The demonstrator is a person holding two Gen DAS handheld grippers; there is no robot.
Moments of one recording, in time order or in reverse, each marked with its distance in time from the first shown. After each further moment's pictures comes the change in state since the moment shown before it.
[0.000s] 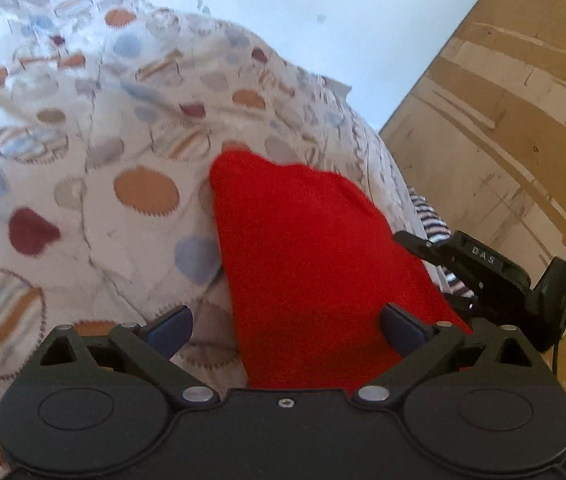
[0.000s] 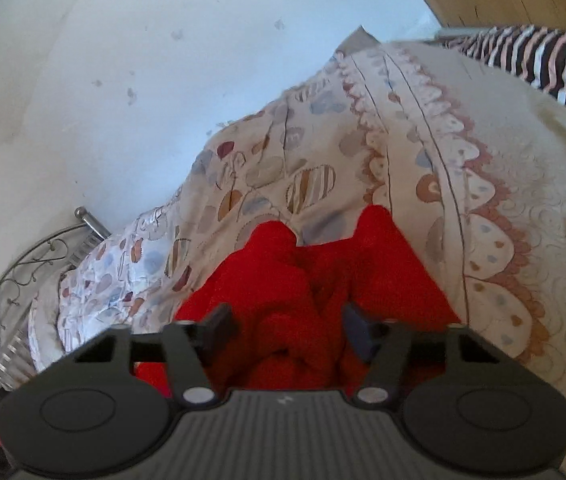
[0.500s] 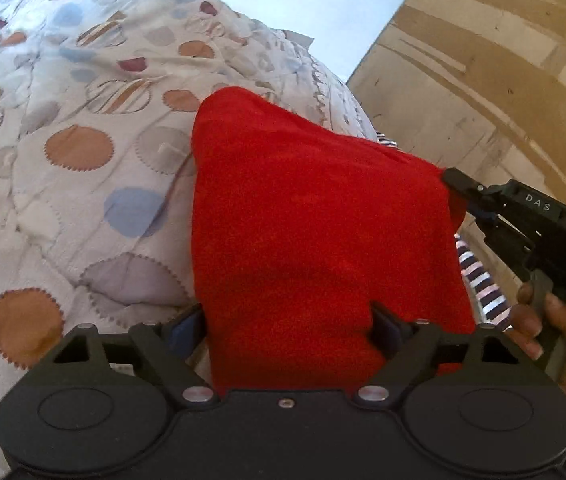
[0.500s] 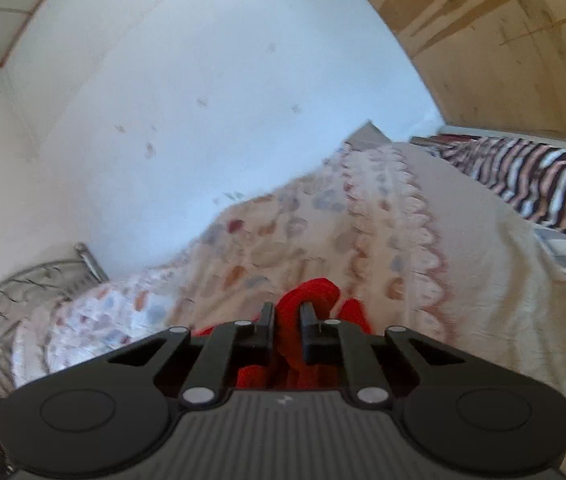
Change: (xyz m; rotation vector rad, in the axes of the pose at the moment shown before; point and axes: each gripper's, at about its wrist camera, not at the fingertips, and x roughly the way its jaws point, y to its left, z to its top) left arm 0.035 -0.028 -0.022 0.101 0.119 -0.056; right arm -0.079 0.009 0.003 -0.114 -0.224 -0.058
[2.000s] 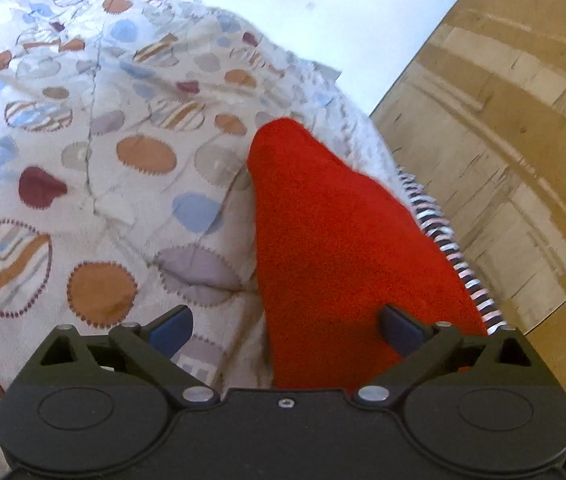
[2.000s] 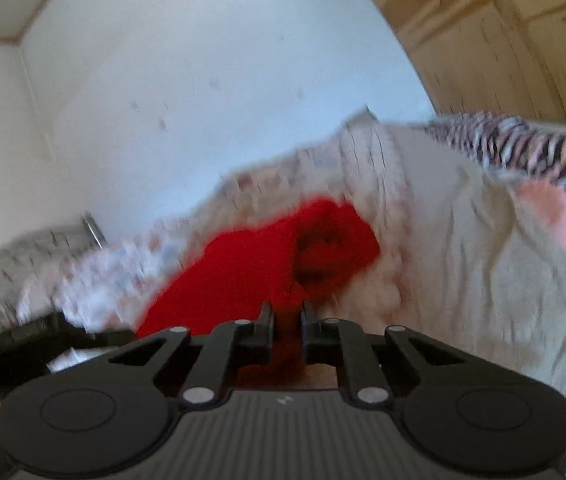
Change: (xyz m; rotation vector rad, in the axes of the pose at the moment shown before) left arm -0.054 0.021 -0.018 -0.085 -0.082 0.051; right arm -0.106 0.014 -0.114 -0.061 0.033 -0.020
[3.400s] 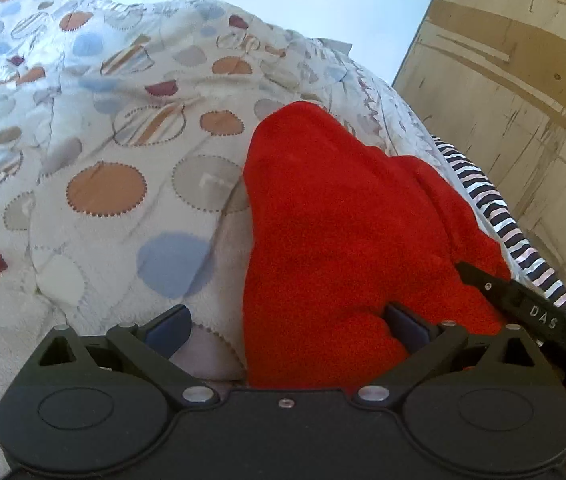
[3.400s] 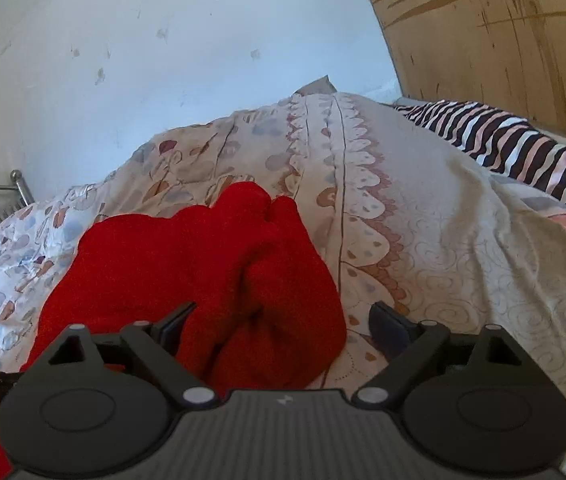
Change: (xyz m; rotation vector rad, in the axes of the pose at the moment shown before) left arm 0.086 -0.018 0.033 0.162 0.021 0.136; right arm 0.140 -0.027 0.050 -0.076 0.081 -0.189
